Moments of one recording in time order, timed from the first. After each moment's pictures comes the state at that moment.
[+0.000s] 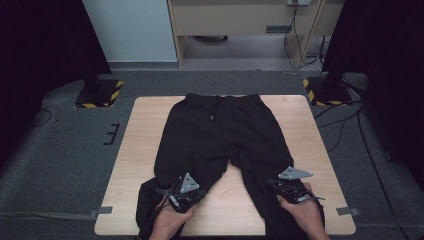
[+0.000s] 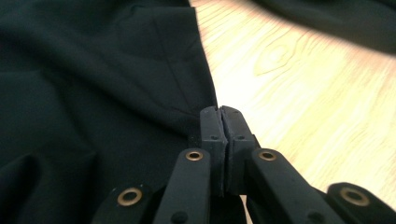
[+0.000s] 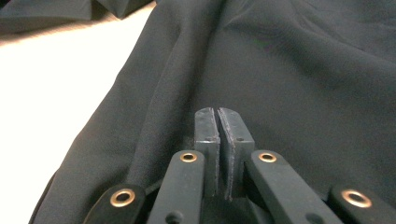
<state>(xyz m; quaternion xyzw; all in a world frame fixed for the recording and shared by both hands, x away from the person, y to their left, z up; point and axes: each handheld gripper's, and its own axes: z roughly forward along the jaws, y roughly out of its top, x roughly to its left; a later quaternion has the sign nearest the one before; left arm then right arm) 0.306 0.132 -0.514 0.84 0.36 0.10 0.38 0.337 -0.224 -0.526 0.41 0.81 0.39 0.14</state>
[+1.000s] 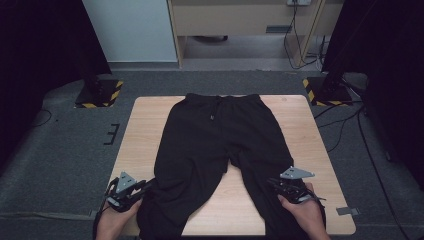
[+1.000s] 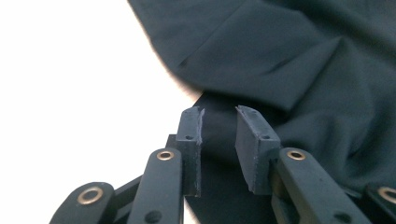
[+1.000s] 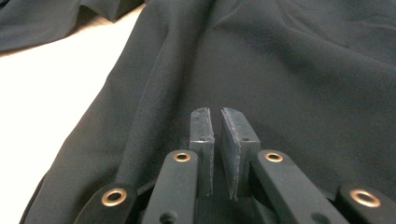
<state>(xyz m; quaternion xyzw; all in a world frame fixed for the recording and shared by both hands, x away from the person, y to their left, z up) 0.292 0.302 -0.504 0.78 0.46 0.22 0.36 0.336 -0.227 -0.525 0.42 0.81 0.39 0.15</state>
